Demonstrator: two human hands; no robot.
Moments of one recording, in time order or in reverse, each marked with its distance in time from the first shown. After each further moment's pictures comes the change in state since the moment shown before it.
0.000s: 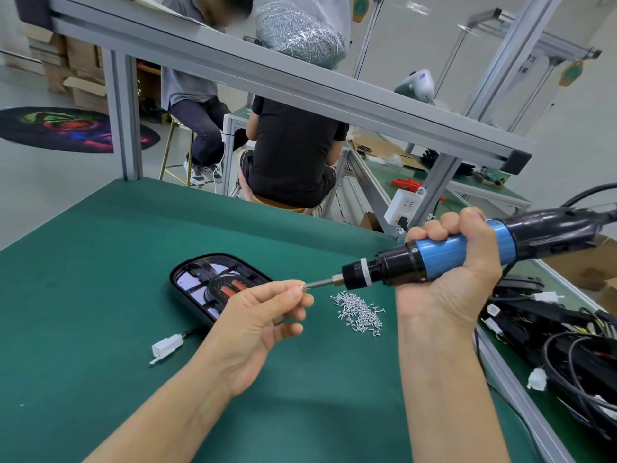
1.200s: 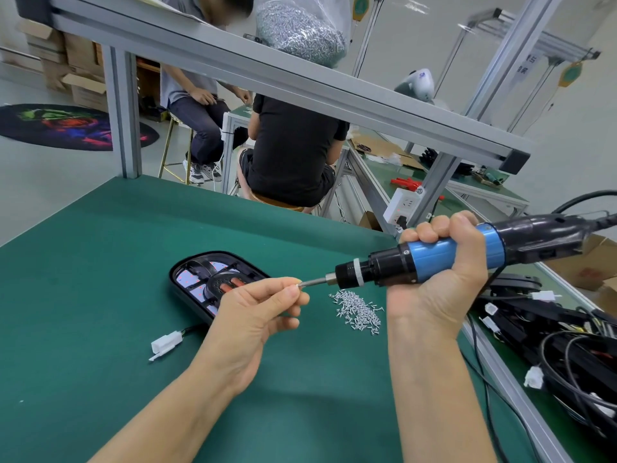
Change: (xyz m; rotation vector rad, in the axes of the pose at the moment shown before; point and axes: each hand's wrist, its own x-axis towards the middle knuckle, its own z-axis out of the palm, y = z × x) left_hand 0.001 -0.007 -0.003 0.046 0.057 0.131; right_hand -0.002 0.008 -0.004 0.006 -0.014 -0.009
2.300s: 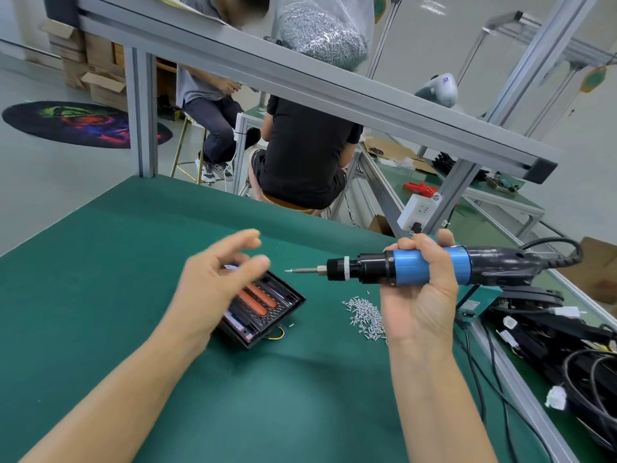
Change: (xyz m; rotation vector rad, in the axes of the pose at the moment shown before) left_hand 0.036 0.033 -0.057 0.406 0.127 0.297; right_hand -0.001 0.028 -0.020 -0.029 0.043 0.195
